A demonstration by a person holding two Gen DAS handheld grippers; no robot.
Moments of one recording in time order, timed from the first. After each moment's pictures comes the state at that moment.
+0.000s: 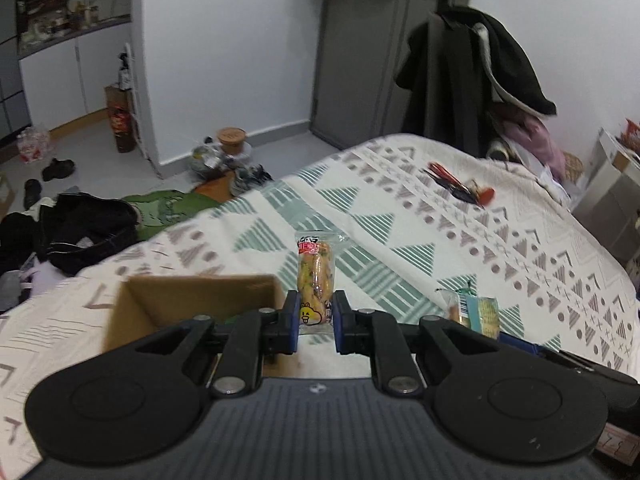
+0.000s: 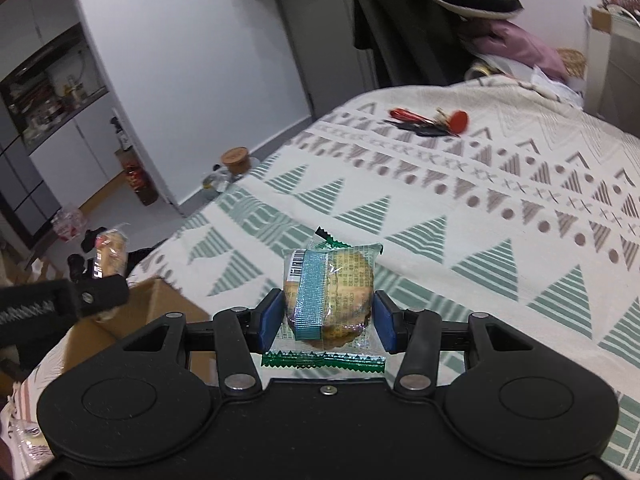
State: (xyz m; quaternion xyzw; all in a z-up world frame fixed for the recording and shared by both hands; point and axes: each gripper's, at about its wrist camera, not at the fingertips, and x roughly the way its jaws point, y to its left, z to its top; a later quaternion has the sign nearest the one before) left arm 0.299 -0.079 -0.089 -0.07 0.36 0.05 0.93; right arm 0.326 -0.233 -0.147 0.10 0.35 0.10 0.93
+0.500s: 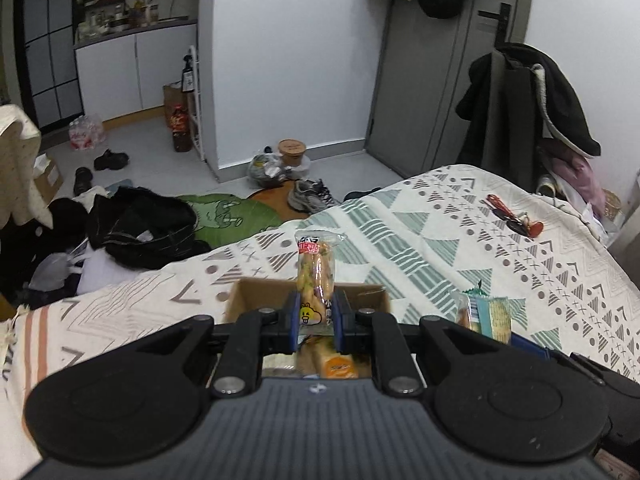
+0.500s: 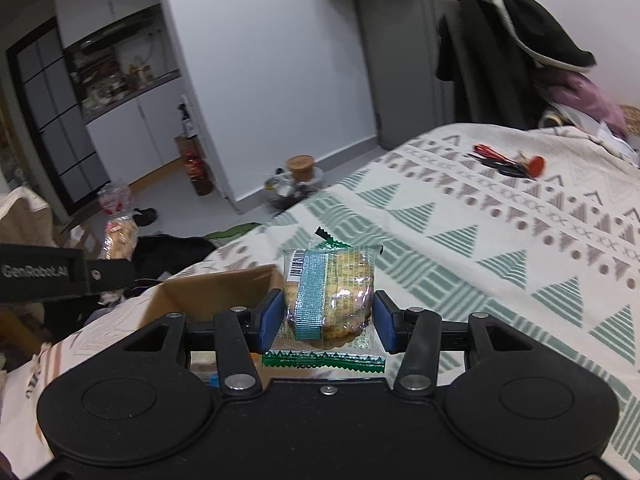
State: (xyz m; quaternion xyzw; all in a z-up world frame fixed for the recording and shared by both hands) left arm 0.255 -0.012 -0.067 -0.09 0.34 0.12 0.93; right arm 0.292 -0.165 -0.122 0.05 0.31 0.18 0.93
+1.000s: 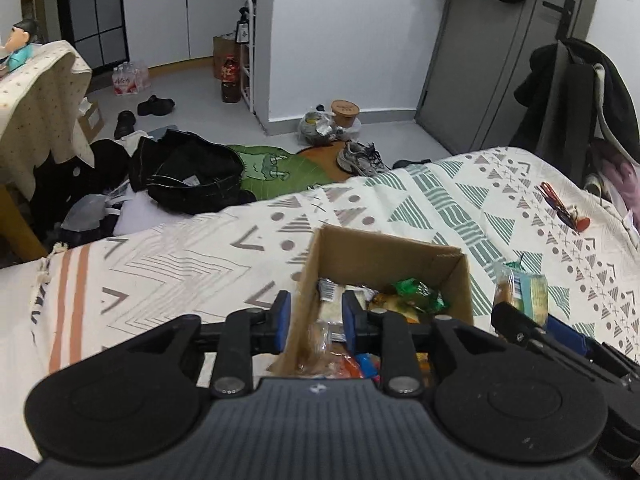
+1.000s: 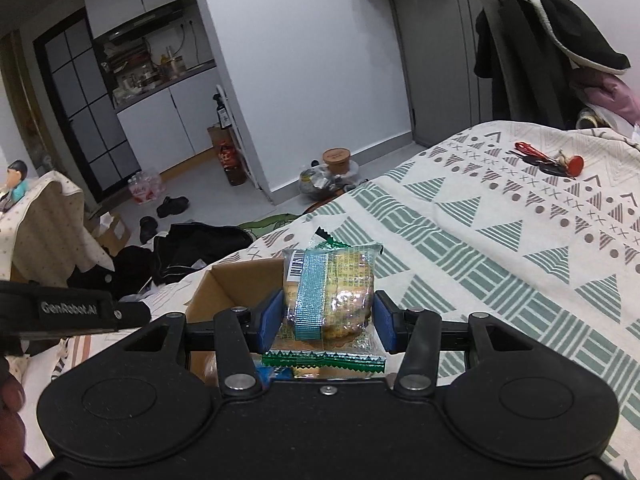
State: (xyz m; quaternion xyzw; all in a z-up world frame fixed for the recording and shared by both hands) left arm 0.233 0.039 -0.085 -0.13 0.39 0.18 0.89; right arm 0.279 -0.136 -0.123 0.05 0.31 0.23 0.92
